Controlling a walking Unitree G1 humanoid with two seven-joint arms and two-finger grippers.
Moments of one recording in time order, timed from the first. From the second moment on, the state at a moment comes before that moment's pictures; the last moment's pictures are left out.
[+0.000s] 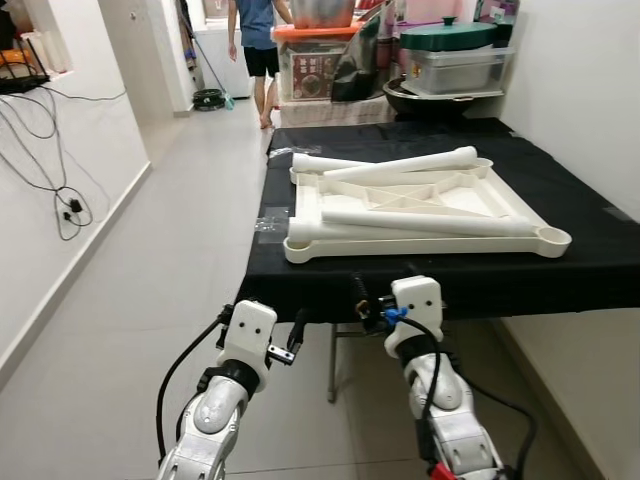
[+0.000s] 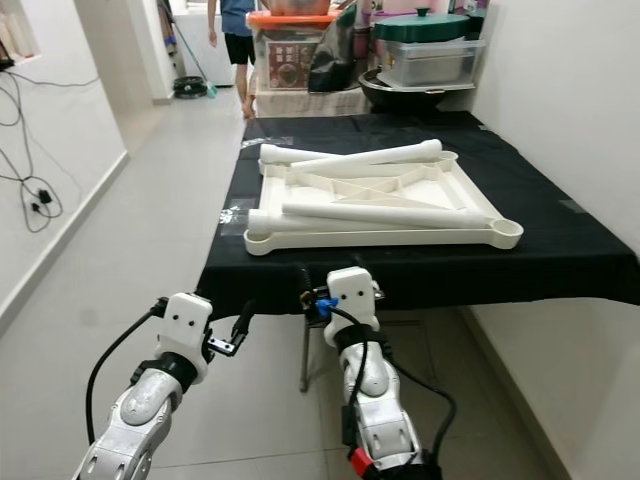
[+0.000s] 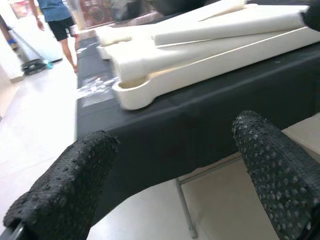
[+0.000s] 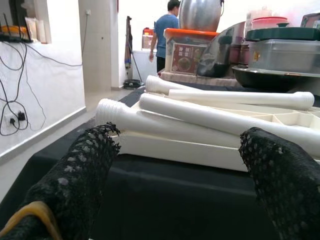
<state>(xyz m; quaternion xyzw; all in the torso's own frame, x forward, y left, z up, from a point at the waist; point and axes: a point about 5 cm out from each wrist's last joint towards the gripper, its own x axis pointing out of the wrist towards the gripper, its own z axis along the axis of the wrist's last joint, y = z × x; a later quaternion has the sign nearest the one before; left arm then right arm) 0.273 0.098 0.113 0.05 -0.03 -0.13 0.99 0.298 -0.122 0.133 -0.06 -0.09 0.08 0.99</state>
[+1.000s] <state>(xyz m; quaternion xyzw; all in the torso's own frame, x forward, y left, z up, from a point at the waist) 0.274 0.098 0.114 0.04 -0.03 -0.13 0.99 0.331 -0.153 0.191 -0.07 -0.17 0.05 0.98</state>
